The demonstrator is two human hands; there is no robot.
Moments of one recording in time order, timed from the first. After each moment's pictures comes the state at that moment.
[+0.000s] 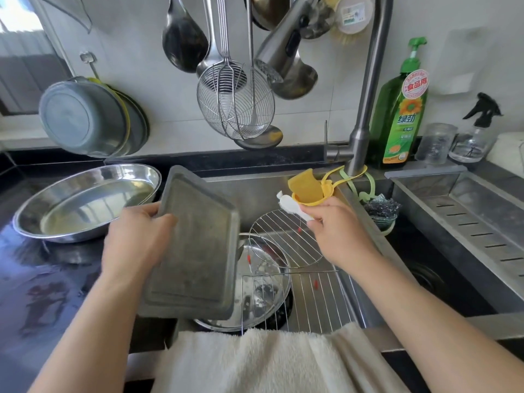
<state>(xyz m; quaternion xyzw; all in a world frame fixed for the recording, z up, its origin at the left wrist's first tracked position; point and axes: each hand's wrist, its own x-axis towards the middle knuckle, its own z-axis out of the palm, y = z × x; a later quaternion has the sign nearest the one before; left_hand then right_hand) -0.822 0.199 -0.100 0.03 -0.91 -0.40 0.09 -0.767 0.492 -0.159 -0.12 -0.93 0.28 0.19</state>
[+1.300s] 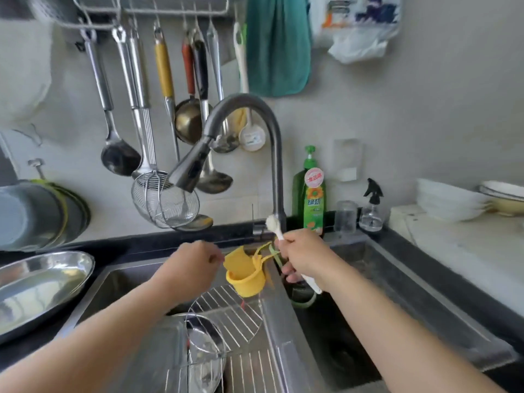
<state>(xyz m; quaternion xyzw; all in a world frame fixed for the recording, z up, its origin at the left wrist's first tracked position) -0.826 0.372 -0.039 -0.29 -0.94 -0.18 0.03 -0.727 0.581 -0.034 -0.21 -0.79 0.56 0.10</state>
